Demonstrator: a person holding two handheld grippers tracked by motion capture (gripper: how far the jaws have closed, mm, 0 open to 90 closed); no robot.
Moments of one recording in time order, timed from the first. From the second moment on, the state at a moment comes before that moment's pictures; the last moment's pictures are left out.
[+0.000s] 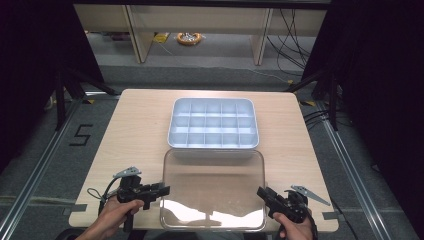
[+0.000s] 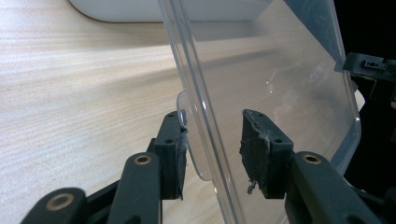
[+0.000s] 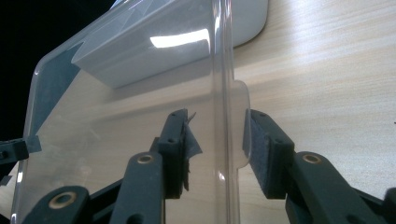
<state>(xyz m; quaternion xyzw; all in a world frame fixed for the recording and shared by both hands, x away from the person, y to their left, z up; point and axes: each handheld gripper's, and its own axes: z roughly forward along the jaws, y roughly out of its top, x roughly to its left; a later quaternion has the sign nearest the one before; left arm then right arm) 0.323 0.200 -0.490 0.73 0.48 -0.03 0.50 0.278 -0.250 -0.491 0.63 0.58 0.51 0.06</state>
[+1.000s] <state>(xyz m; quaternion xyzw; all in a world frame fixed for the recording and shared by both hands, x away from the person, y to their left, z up) 0.330 0.197 -0.508 0.74 0.48 -0.03 0.47 0.287 -0.248 -0.506 0.65 0.59 0.49 0.05</state>
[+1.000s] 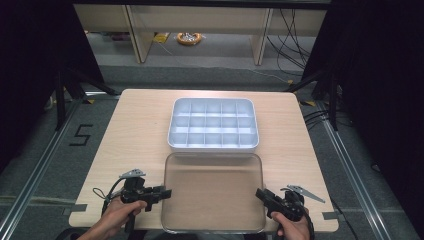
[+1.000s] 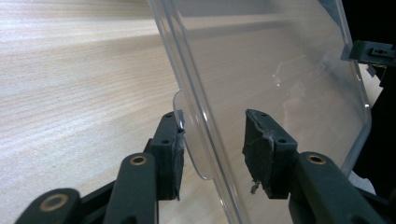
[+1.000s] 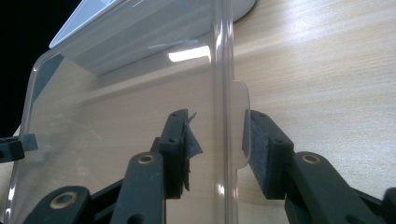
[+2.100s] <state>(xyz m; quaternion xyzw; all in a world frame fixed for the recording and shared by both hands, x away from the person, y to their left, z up) 0.341 0.193 -0.516 0.76 0.49 -0.03 0.43 0.298 -0.251 -0.515 0.64 0.61 0.46 0.06</state>
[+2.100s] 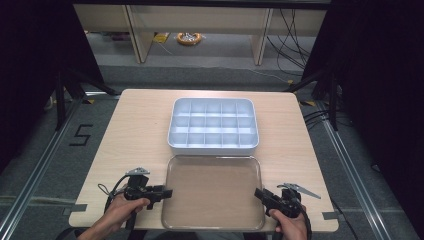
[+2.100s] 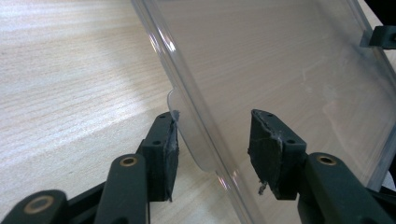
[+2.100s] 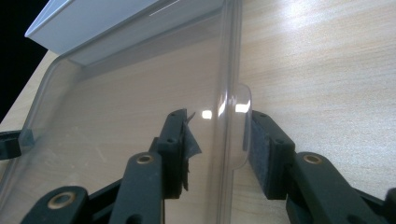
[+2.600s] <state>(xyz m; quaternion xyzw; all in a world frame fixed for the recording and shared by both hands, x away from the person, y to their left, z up) 0.339 0.191 -0.515 0.76 0.48 -0.01 0.43 0.301 -0.248 -0.519 0.65 0.62 0.44 0.07</state>
